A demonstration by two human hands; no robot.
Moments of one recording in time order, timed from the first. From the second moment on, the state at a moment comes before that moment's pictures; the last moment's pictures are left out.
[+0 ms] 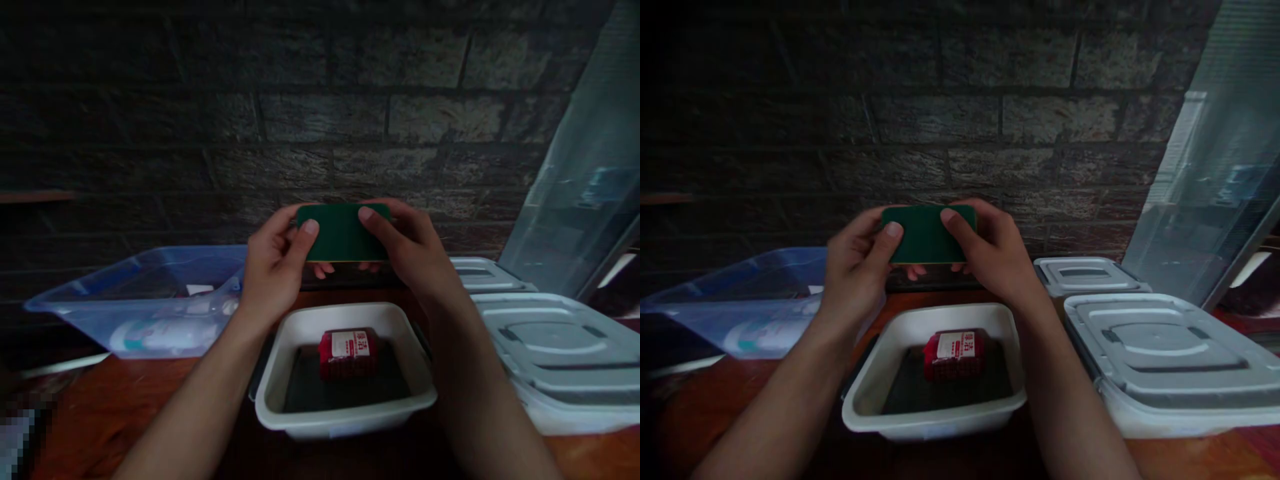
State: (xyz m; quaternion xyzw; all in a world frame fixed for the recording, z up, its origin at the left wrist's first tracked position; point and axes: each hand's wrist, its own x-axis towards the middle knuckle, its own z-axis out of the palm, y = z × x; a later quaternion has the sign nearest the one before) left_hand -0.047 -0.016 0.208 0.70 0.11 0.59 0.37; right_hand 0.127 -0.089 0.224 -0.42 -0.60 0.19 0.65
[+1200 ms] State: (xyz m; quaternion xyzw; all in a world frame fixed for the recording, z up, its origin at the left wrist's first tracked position) left_hand -0.077 0.002 0.188 0.72 0.05 0.51 0.46; right_hand 0.139 -0.074 0.213 -0.20 -0.64 0.40 0.63
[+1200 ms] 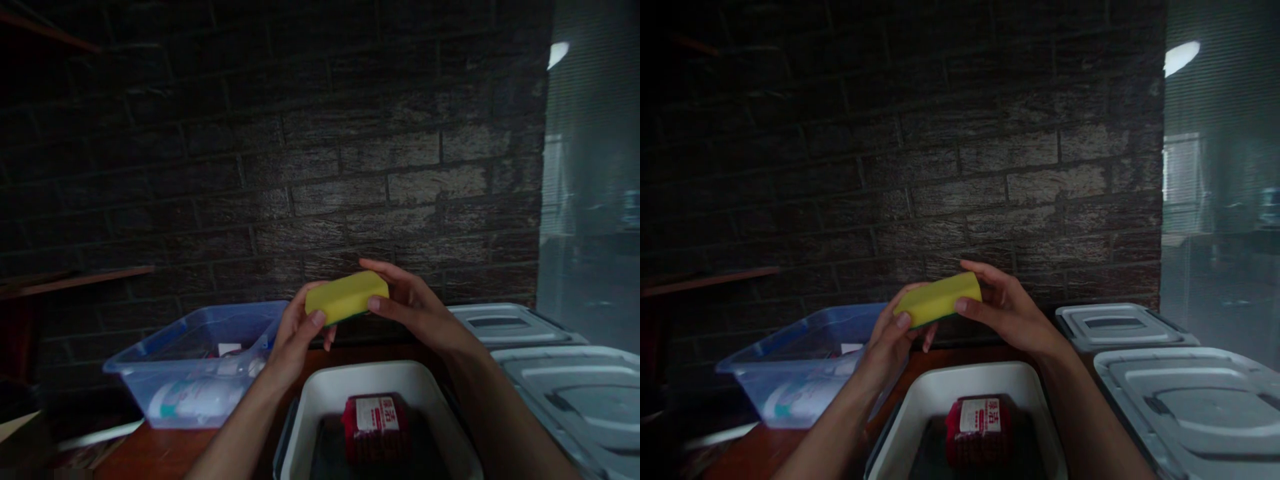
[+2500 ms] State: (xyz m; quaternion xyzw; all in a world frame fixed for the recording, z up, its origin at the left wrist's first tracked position) left_hand -0.074 -0.008 0.189 0.68 0.03 0.55 0.49; right_hand 0.137 -0.070 0.215 -0.16 -0.60 0.43 0.66
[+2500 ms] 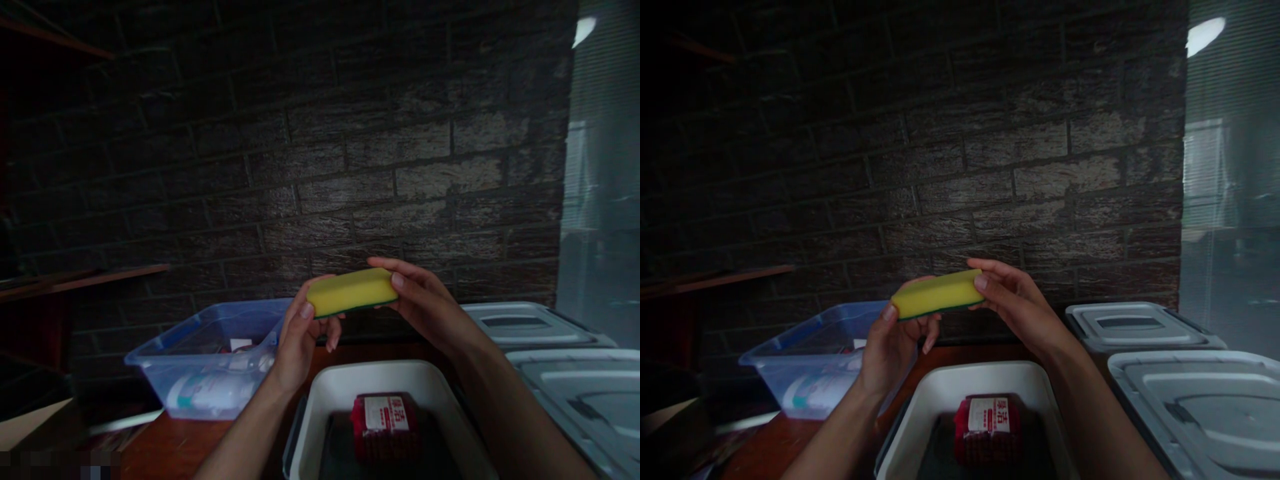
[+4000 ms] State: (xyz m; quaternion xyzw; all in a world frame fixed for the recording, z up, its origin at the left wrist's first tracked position) left_hand -0.069 -0.047 0.203 0.61 0.07 0.63 0.48; right_hand 0.136 -0.071 0.209 -0.15 -0.66 0.44 0.59
